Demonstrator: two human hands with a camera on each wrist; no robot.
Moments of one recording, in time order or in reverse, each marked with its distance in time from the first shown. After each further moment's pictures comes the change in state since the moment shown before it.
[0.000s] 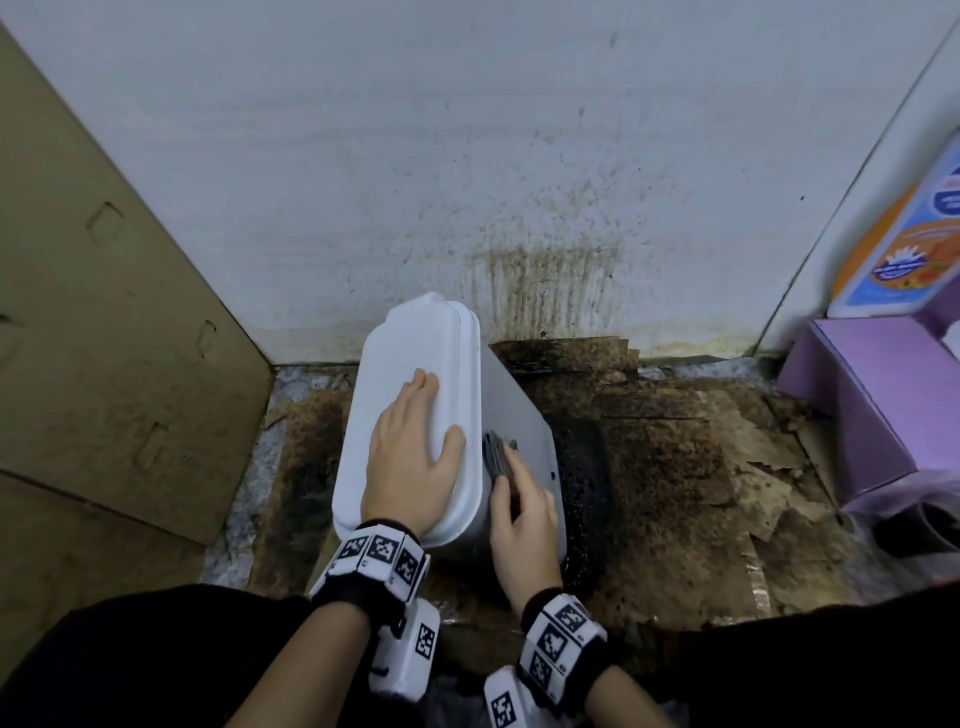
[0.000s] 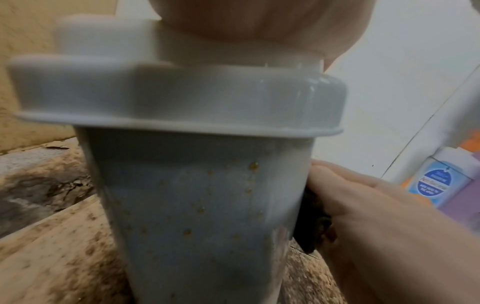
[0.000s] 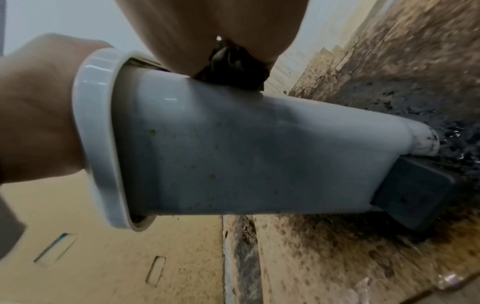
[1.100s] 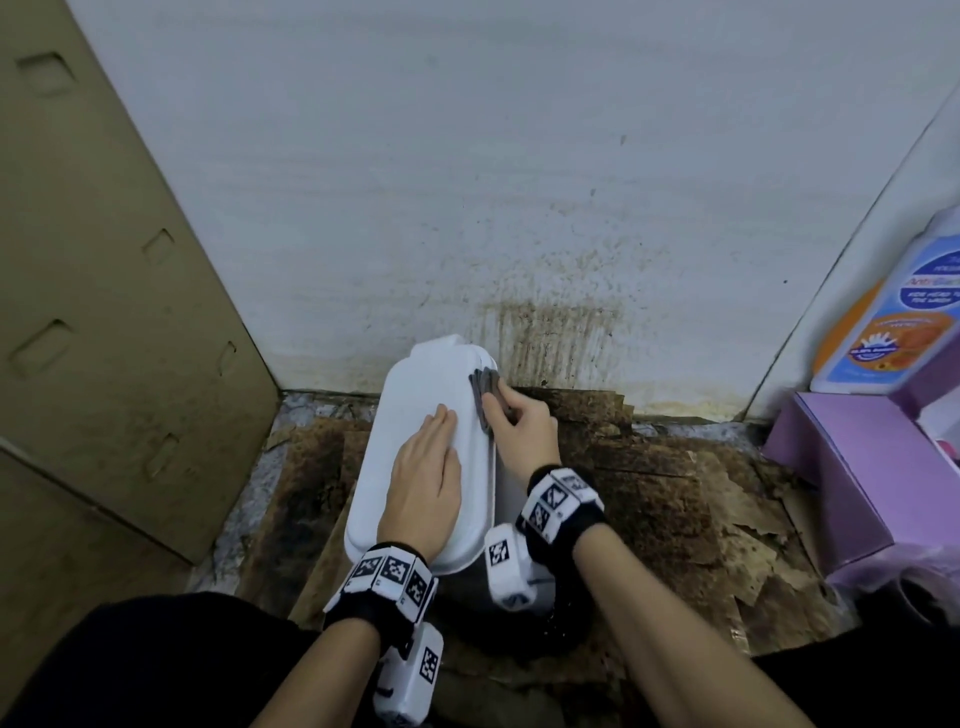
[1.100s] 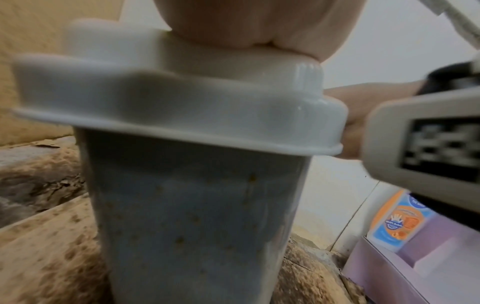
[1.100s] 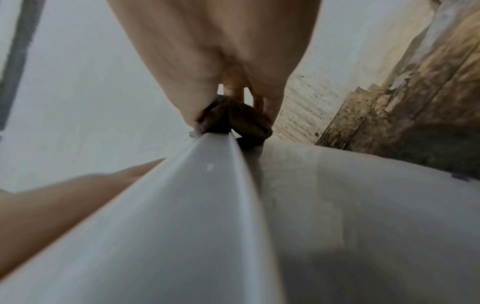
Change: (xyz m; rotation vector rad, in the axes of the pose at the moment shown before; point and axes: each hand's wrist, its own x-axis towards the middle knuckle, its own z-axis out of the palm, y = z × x) left_hand 0.000 0.005 0.006 -0.099 0.002 0.025; right_hand 0.107 -0.098 -0.019 -0.058 -0.104 -0.091
